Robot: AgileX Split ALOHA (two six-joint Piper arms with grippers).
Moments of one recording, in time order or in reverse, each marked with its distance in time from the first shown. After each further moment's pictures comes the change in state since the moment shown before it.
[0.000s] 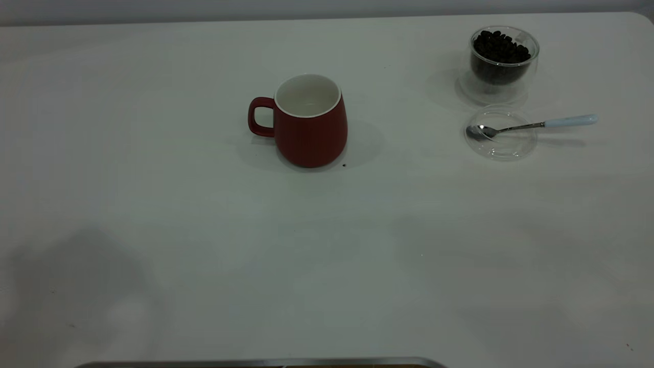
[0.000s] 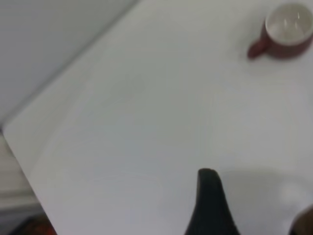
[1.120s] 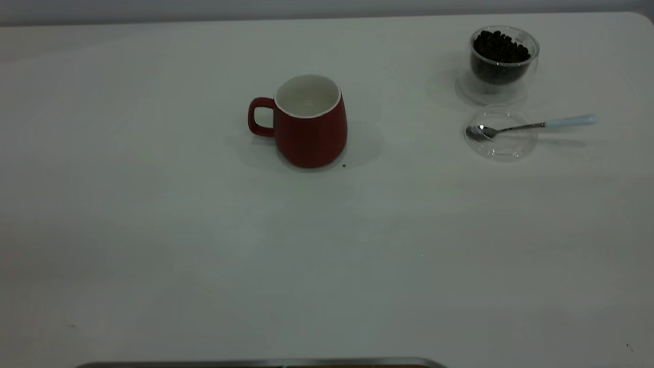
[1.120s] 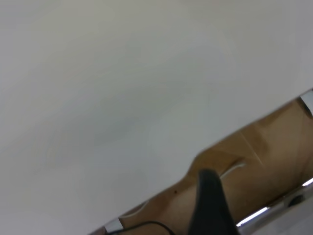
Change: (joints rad) left arm 0.000 -0.897 0.817 -0.164 -0.004 -0.208; right arm 0.000 0.000 0.000 0.000 0.000 0.000
